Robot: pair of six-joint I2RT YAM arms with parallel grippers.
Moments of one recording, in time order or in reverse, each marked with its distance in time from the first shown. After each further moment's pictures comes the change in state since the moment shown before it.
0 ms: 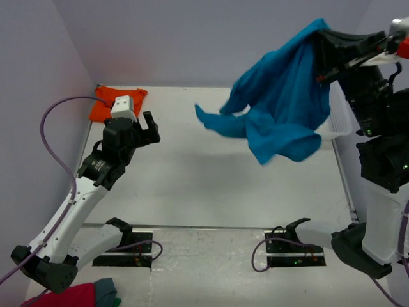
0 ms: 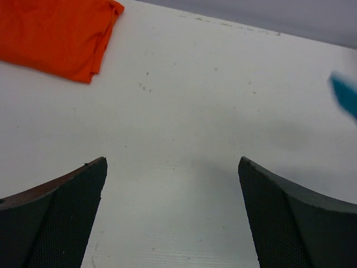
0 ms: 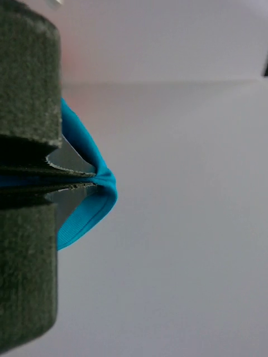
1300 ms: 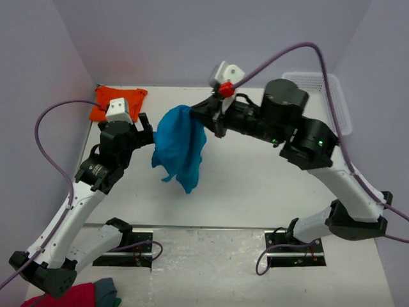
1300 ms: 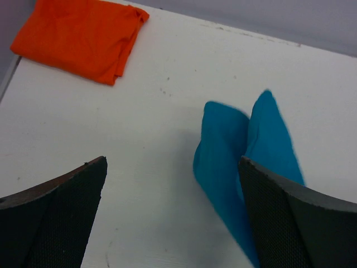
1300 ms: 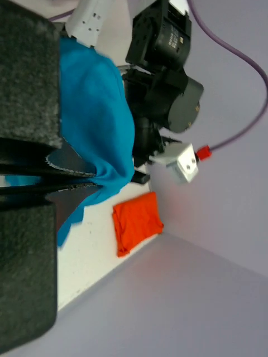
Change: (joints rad) left arm 0.000 -0.050 -0.021 -0.011 -0.074 0.011; right arm 0.665 0.171 -0.177 -0.216 -0.027 -0.078
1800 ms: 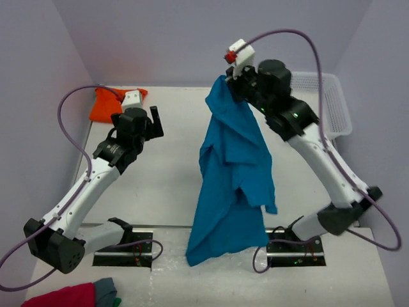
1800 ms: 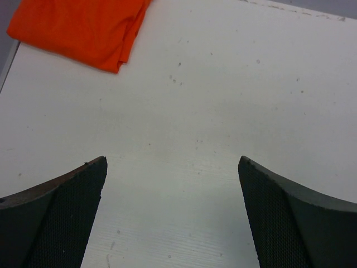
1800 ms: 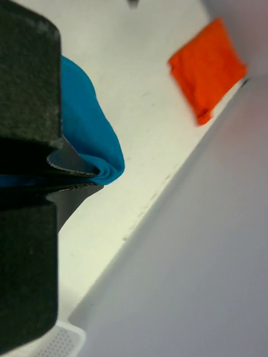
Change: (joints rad) left arm 0.000 0.218 0.074 0.003 -0.053 -0.008; right arm -0.395 -0.010 -0.244 0.139 0.166 -0.060
